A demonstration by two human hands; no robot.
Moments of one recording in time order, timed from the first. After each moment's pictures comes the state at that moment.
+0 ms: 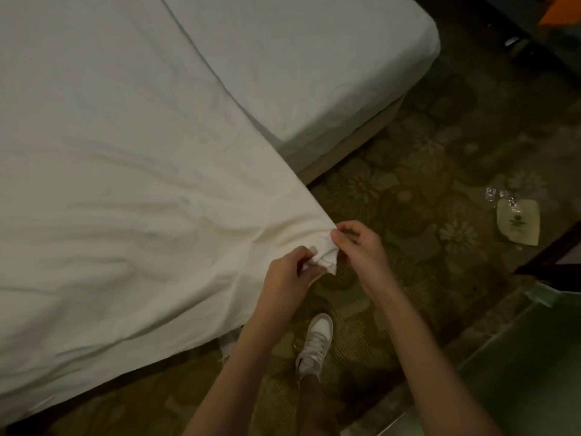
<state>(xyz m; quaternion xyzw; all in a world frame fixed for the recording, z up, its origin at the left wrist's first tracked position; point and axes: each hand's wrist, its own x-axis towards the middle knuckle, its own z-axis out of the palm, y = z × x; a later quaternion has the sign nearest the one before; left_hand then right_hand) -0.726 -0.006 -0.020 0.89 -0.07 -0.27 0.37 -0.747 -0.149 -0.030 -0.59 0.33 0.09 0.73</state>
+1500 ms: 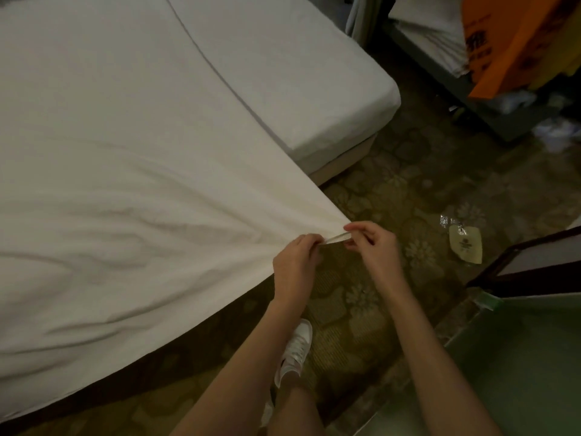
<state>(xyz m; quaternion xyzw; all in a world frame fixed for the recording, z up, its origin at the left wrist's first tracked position) -0.801 0.003 0.003 0.91 -0.17 0.01 0.38 -0.830 -0.132 0.041 -0.75 0.30 -0.03 0.60</state>
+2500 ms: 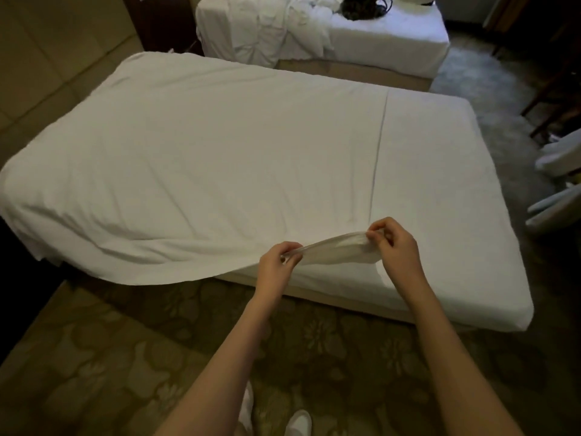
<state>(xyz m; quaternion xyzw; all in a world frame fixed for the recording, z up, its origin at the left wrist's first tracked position) -0.665 0.108 0.142 0.79 0.26 0.10 0.54 -0.570 -0.074 0.219 -0.84 -0.14 0.10 0.52</state>
